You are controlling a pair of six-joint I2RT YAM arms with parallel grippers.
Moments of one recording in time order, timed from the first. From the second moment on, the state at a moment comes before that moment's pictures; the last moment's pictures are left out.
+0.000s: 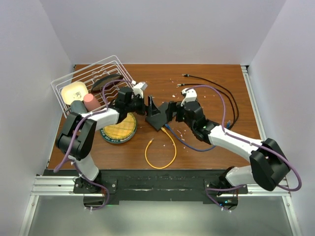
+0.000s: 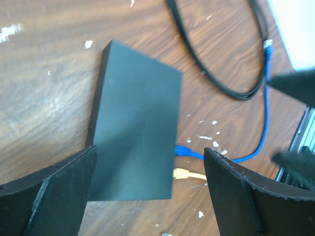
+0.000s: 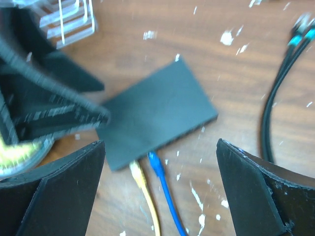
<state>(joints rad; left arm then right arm) -0.40 1.77 0.96 0.25 0.54 -0.39 0.68 1.35 0.73 0.21 0.25 0.37</state>
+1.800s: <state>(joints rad) -0.40 1.60 0.87 0.33 0.47 -0.38 0.29 2.12 1.40 0.01 0.24 0.43</state>
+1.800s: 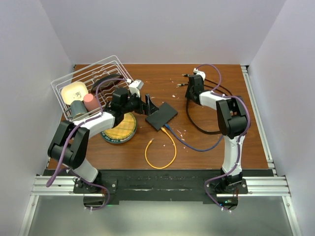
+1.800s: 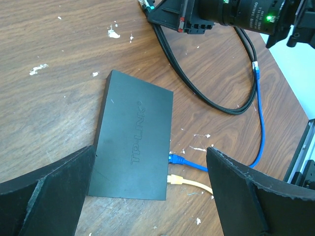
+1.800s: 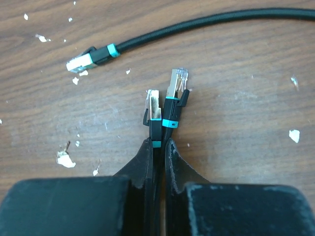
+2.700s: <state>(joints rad) -0.40 1.61 0.84 0.38 0.51 -0.39 0.29 1.83 1.21 -0.02 0.09 0.33</state>
